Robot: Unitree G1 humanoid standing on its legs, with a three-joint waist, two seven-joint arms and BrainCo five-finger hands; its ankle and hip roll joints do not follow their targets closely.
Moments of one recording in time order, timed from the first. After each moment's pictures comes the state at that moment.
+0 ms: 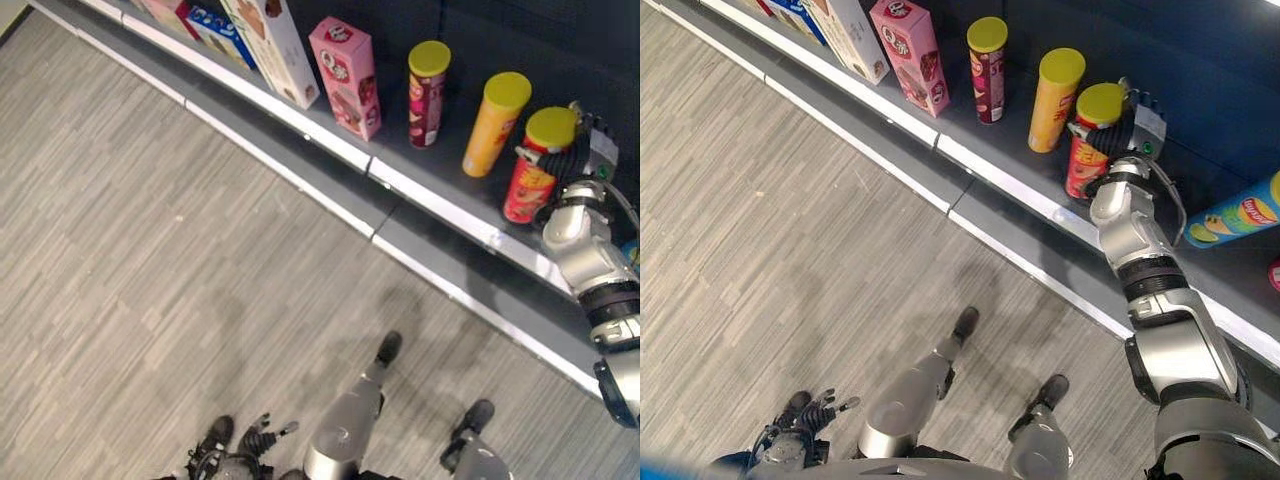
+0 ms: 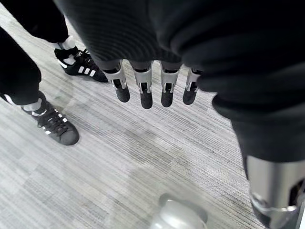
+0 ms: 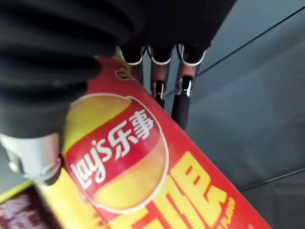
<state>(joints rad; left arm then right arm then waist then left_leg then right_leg) 0.10 0.29 -0.23 0.87 -0.23 -0.08 0.09 -0.86 -0.71 0.26 0.65 -0.36 0.09 -0.60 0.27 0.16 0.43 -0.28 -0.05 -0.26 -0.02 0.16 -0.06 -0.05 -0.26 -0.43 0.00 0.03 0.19</state>
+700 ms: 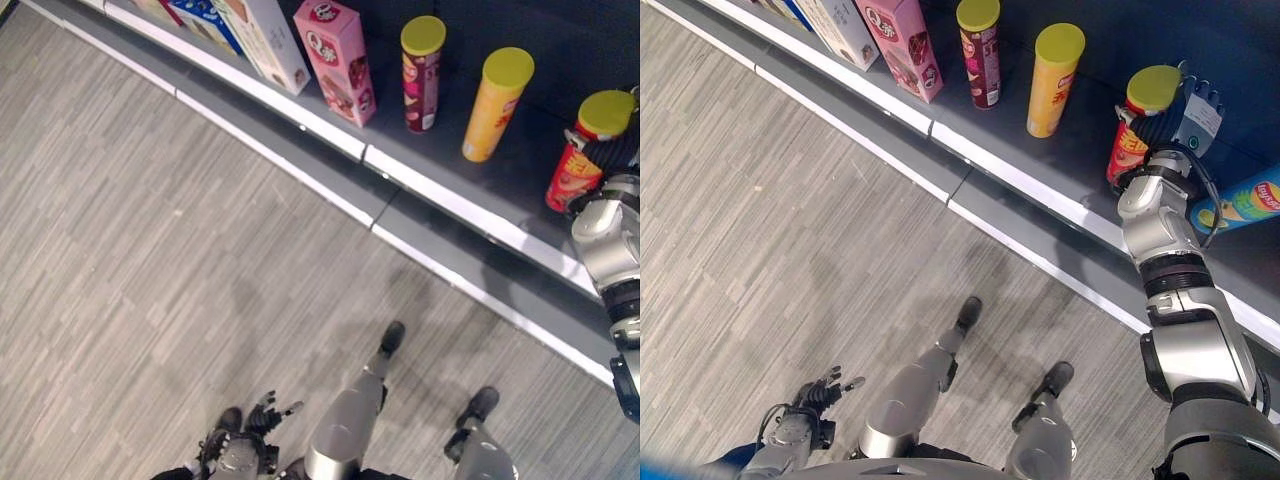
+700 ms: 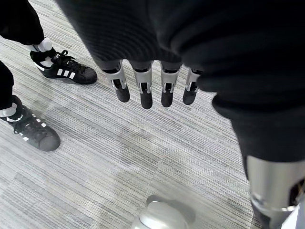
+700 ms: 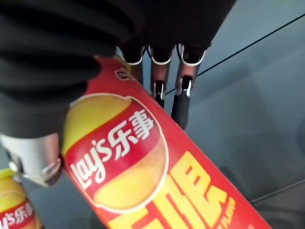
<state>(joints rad) 0.07 0.29 -0.25 0.83 -0.23 -0.08 0.10 -0.86 -0.73 0.20 0.68 -0.37 0.12 -0.67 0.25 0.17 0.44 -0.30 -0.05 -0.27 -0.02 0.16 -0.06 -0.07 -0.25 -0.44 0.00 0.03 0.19</state>
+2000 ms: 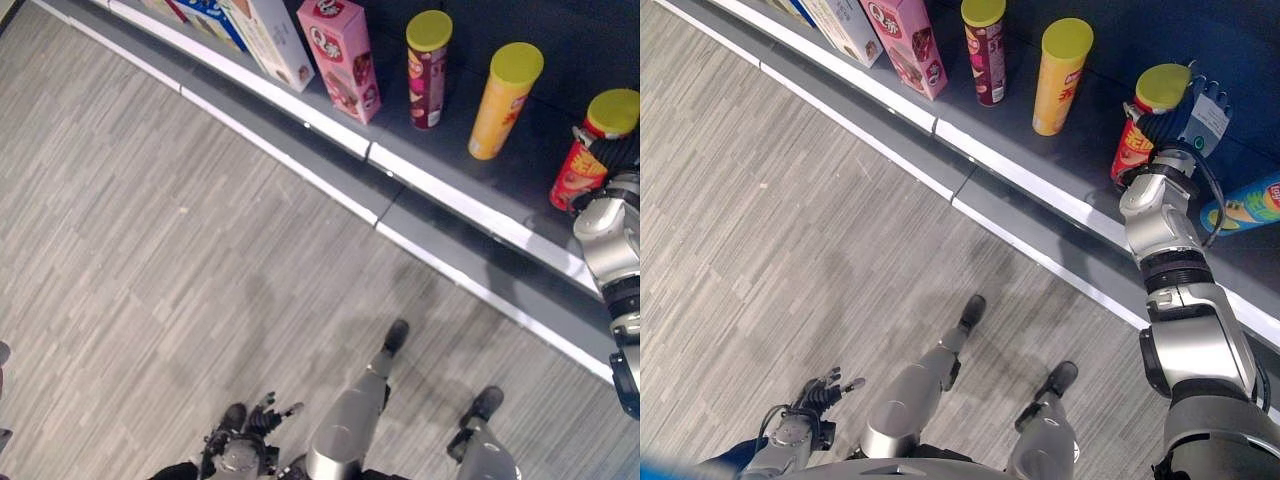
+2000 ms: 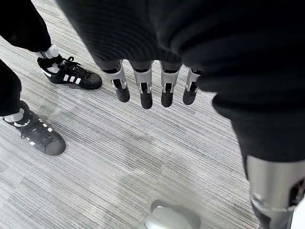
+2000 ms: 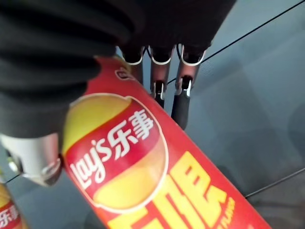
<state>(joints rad) 0.07 0.29 -0.25 0.85 -0.23 -0.08 0.12 -0.88 -0.73 0.21 0.72 -0.33 0.12 -0.71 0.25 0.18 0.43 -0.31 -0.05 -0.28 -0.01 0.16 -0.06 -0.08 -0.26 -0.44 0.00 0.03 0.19</state>
